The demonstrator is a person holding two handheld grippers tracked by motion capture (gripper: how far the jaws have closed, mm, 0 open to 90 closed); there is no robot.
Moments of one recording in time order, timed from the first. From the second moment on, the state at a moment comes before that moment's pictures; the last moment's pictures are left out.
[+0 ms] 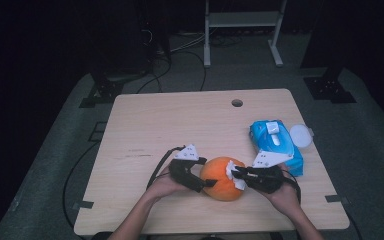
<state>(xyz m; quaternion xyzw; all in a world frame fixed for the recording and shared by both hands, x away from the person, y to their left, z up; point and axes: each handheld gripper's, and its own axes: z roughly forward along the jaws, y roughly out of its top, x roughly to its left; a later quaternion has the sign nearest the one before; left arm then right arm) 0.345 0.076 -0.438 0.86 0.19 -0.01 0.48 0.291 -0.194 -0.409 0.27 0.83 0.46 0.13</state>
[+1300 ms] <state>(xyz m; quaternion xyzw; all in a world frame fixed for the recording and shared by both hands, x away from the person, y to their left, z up) 0.321 0.062 -0.408 0.87 0.14 0.07 0.46 0.280 -0.180 -0.395 0.25 0.82 0.49 0.15</state>
